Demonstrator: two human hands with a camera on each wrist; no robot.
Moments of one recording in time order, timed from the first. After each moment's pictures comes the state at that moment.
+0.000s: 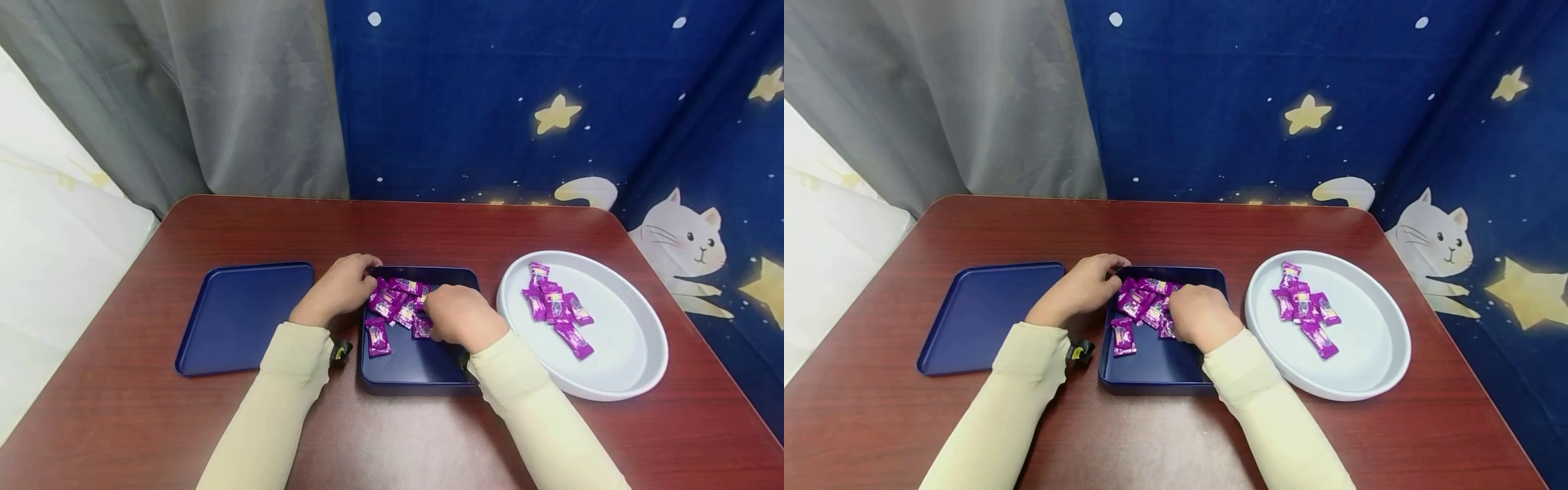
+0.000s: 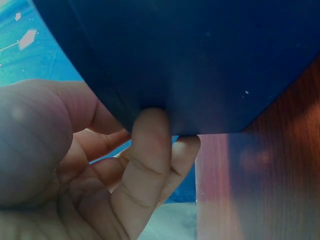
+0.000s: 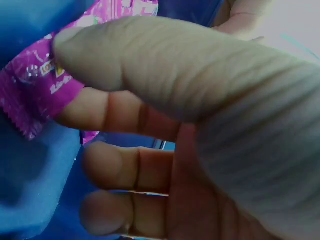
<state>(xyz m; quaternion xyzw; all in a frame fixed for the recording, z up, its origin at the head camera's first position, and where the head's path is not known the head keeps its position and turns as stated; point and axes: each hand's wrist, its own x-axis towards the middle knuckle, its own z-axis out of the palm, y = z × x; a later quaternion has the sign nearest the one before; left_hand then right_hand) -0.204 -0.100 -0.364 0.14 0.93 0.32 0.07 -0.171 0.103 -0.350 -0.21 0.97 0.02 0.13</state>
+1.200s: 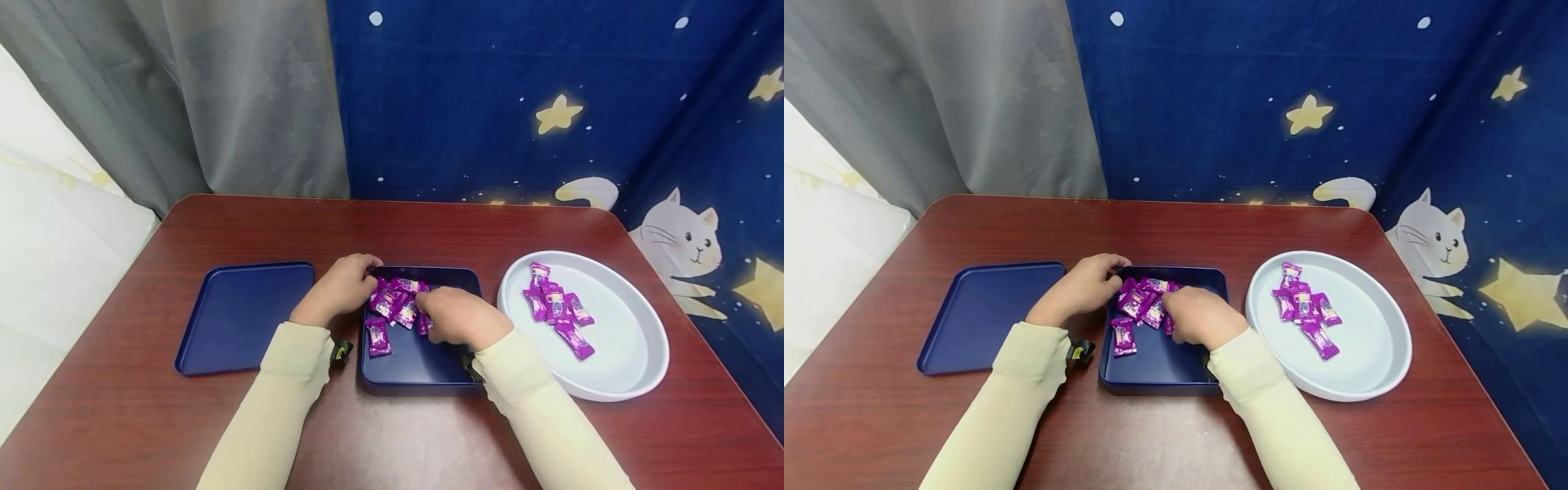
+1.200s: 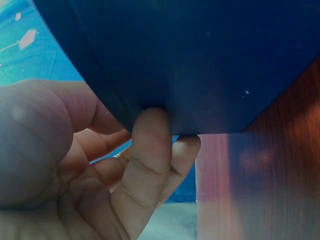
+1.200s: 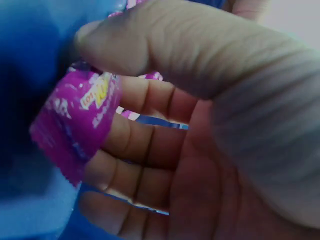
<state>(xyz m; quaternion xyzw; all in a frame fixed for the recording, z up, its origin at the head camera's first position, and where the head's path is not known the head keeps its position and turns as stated) -0.206 -0.101 -0.365 0.14 0.93 0.32 0.07 -0.178 0.107 -0.355 -0.26 0.95 -0.05 0.17</state>
